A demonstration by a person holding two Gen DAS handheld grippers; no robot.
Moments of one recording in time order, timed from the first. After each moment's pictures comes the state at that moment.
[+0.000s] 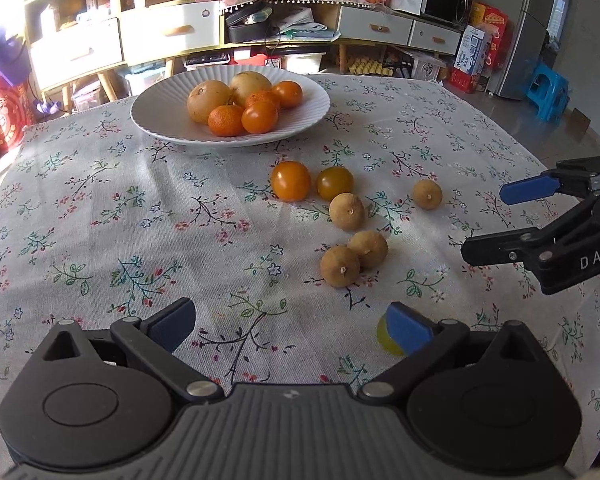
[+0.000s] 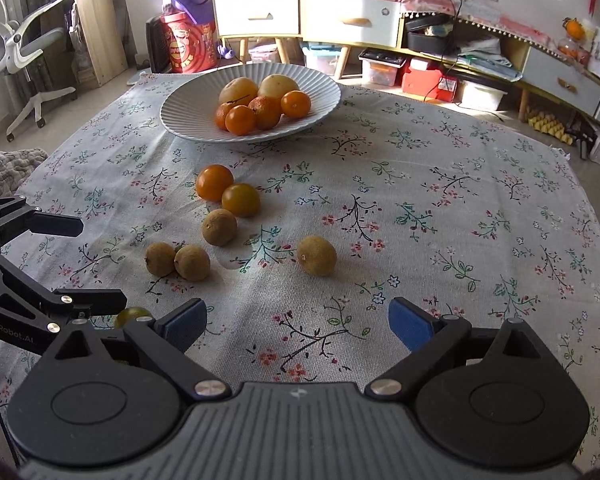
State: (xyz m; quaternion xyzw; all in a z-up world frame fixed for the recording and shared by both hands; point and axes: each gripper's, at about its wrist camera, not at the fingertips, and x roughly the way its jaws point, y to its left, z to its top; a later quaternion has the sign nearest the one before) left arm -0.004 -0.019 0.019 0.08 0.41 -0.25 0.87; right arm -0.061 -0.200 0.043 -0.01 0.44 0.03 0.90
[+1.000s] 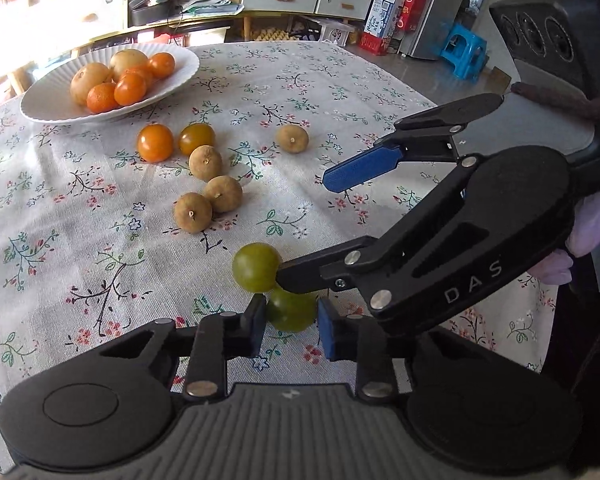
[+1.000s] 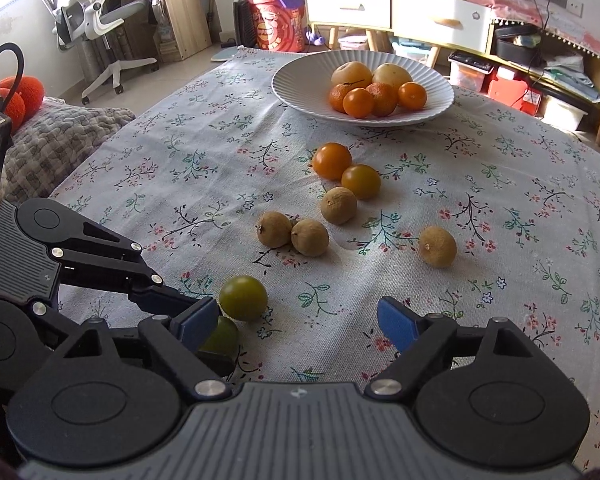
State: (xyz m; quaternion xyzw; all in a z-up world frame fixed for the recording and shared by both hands) left arm -0.041 -0.053 0.010 0.10 0.44 -0.38 0.81; right arm -0.075 -0.161 0.039 -0.03 0.45 0.15 0.88
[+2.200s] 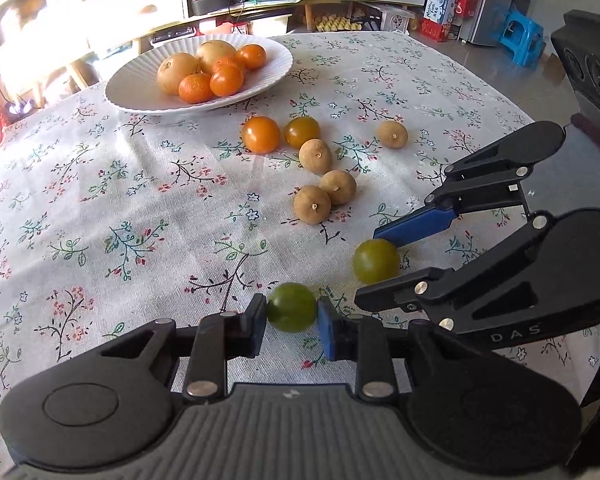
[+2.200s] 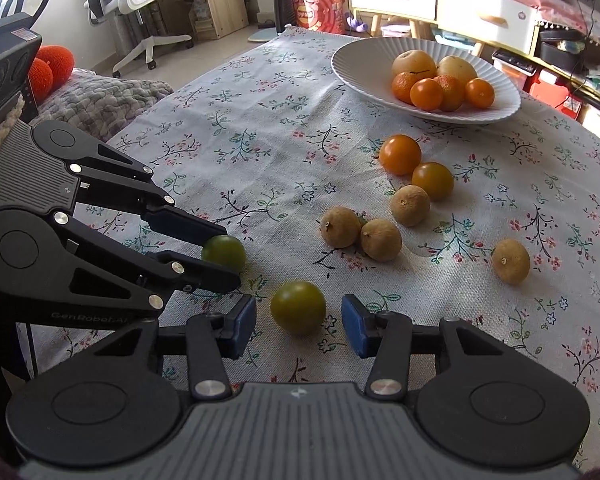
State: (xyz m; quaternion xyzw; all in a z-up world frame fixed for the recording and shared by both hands) left arm -0.023 -0.020 0.021 0.14 0.45 -0.28 0.84; right arm -0.070 -0.130 0.030 -0.05 0.47 0.20 0.86
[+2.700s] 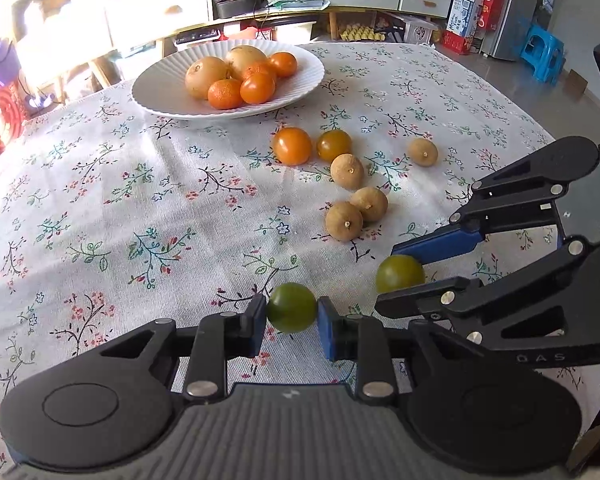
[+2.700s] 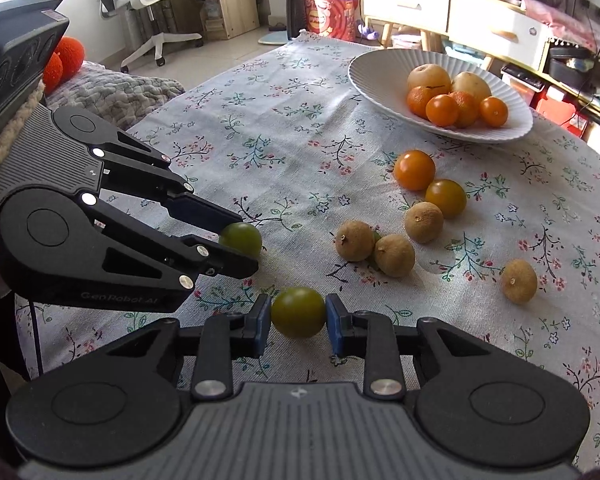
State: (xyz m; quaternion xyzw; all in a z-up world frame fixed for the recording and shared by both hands) left arm -0.011 -0.015 0.022 0.12 0.45 -0.25 0.85; right arm -0.067 -0.122 0.037 -0.06 0.45 0.20 0.87
